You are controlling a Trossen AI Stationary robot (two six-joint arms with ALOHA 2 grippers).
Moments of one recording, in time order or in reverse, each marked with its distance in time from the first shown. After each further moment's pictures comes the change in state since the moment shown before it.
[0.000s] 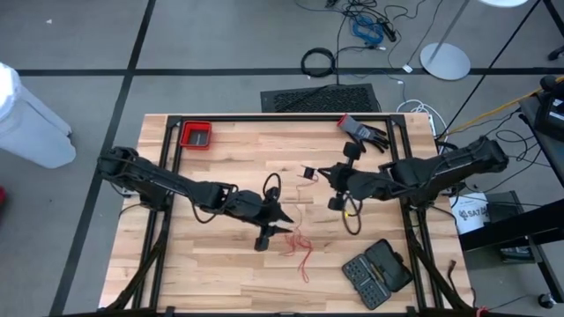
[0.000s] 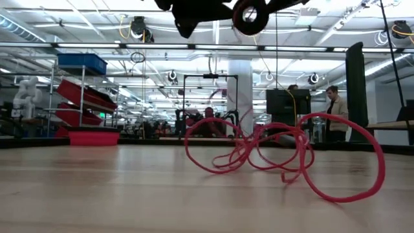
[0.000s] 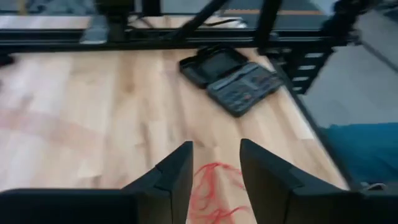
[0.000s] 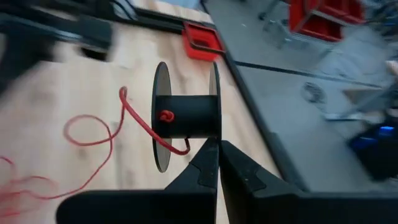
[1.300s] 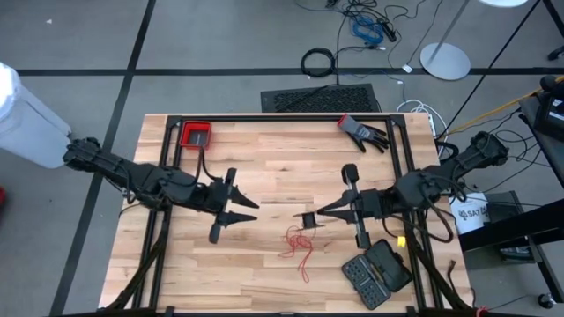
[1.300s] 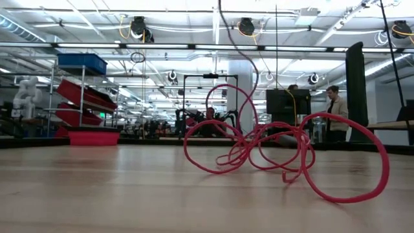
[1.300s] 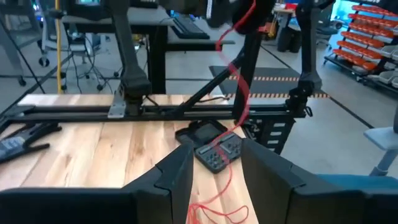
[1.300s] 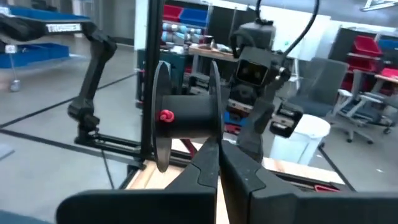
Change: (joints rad) left arm -0.118 -0.434 0.000 -0.166 -0.131 -0.025; right arm 0.211 -0.058 0.000 0.584 -0.354 -0.168
